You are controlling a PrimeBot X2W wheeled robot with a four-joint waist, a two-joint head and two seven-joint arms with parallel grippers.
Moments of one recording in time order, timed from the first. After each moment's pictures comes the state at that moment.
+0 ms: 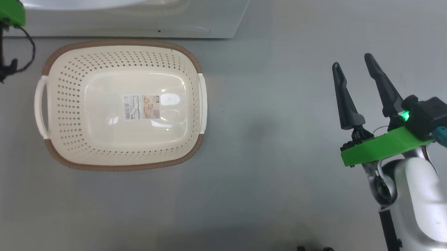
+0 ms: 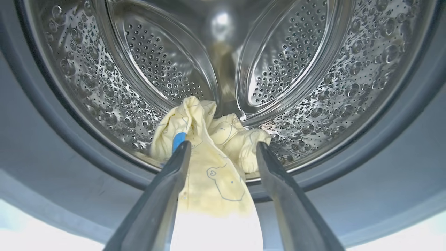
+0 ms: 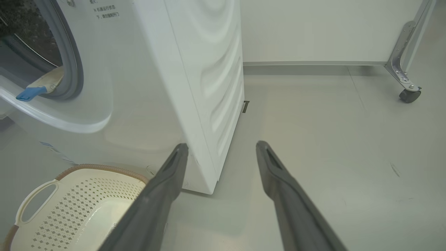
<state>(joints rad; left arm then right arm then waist) -1.15 0.40 -0.35 0.76 -0.50 -0.13 -0.26 -0.40 -0.04 0.07 0.20 0.14 0.13 -0.25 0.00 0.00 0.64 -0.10</state>
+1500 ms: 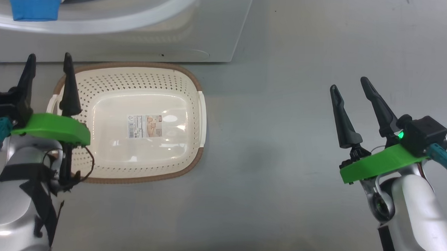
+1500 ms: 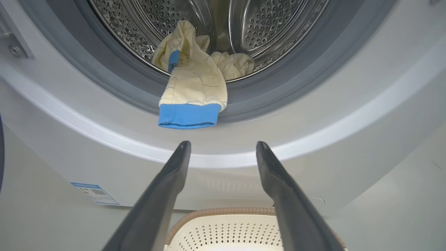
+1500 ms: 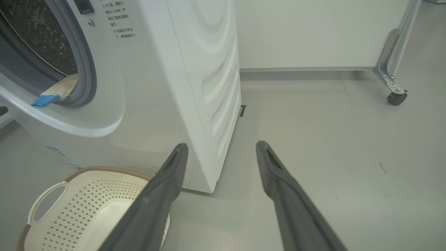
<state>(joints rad) -0.58 0.24 -0.16 0.46 -0.32 -0.03 -0.26 -0.32 -0.04 0.06 0.21 0.14 0.13 -0.25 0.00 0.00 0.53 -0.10</state>
